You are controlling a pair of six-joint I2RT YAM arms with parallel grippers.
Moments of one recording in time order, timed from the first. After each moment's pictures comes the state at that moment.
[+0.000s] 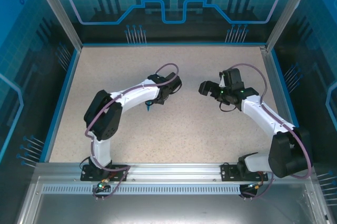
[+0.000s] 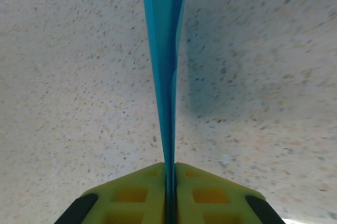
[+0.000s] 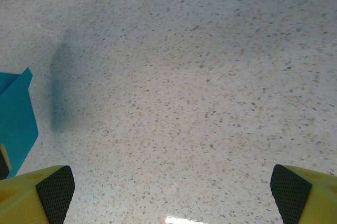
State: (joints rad) left arm -0.68 1.95 1.48 -1.03 -0.62 -0.60; right arm 0.25 1.33 0.90 -0.44 -0.20 0.60
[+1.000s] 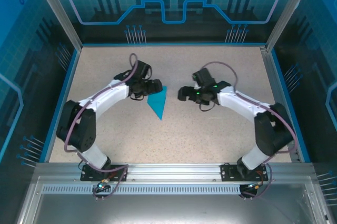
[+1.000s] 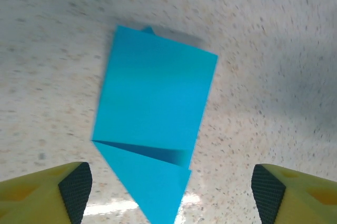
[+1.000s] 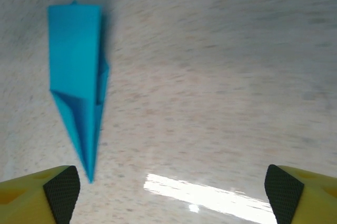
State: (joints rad) left arm -0.36 1.63 1.17 -0.54 0.09 -0.66; right arm 0.56 1.64 1.12 -0.49 -0.13 0.63
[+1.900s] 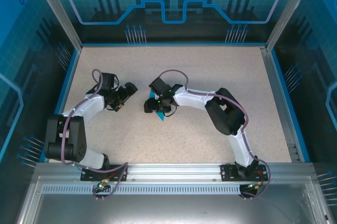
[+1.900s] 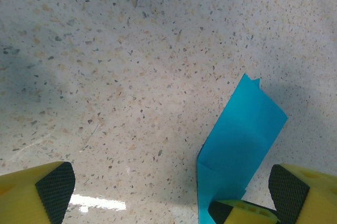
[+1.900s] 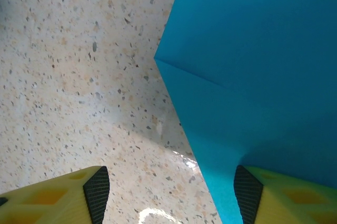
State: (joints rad) left arm -0.01 1.48 0.82 -0.34 0.31 -0.82; right arm 0.83 2.14 1.52 -0.48 -0.21 0.70
